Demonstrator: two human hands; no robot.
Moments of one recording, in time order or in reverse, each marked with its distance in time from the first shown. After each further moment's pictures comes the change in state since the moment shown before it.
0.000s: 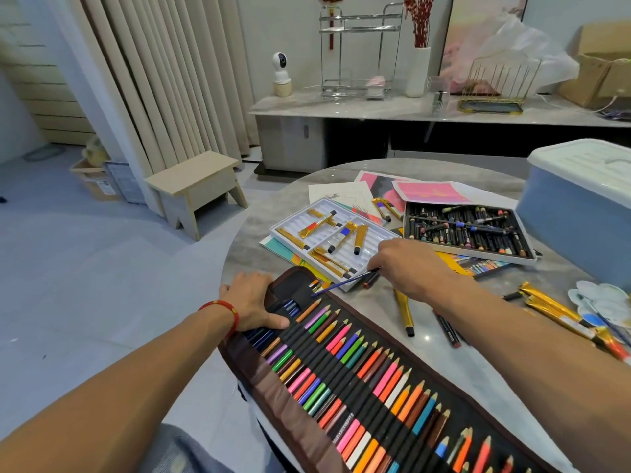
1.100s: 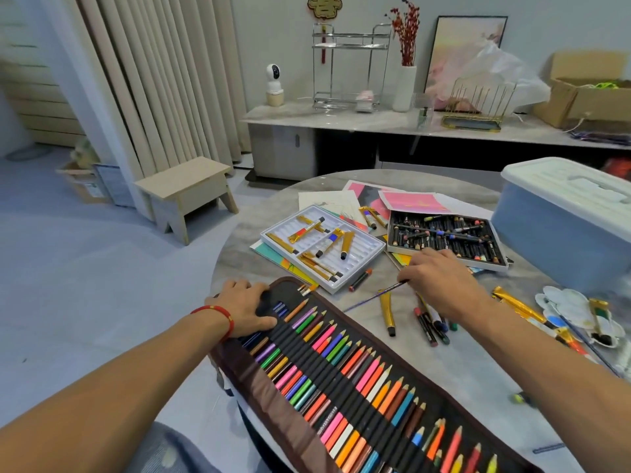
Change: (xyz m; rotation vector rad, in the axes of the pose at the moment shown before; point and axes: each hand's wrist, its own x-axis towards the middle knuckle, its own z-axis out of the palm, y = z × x) left_hand -0.017 0.012 0.001 0.232 -0.051 -0.062; right_hand -0.058 0.053 0.013 -0.095 0.073 0.065
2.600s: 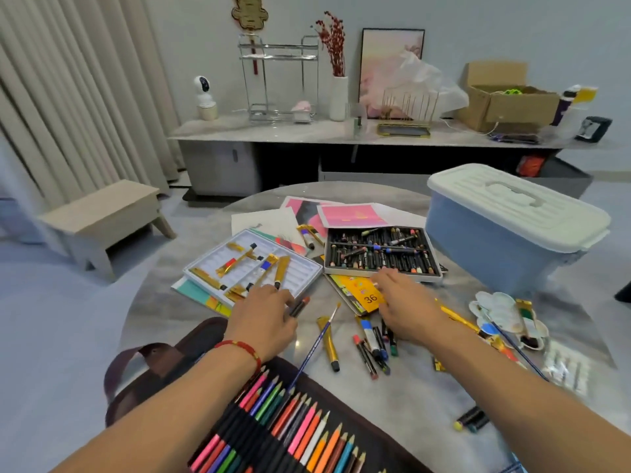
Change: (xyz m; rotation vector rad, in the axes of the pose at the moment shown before) left_hand 0.032 0.156 -0.020 -0.097 0.310 0.282; right_hand -0.011 0.059 0.036 0.325 -0.150 0.396
